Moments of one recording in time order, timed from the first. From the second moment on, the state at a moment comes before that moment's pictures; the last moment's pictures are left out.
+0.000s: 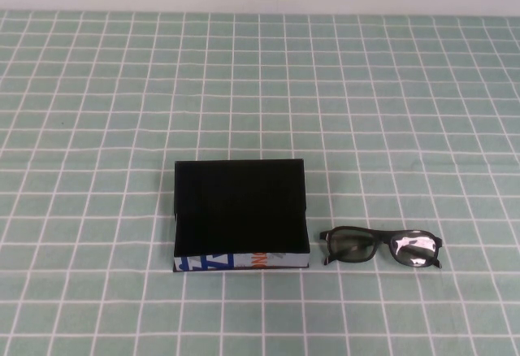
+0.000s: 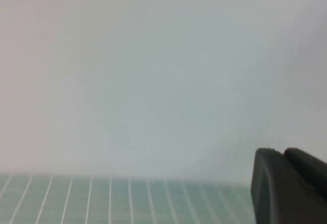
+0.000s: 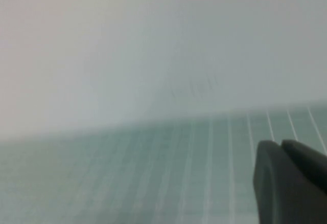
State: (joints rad) right arm 0.09 0.53 -0.91 0.31 0.52 0.03; left arm -0.19 0.41 -0.67 0.03 0.23 -0.18
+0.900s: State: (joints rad) right arm 0.26 1.39 -1.21 0.29 1.05 -0.64; left arm -0.19 0.79 -0.67 -0.47 0.70 0.34
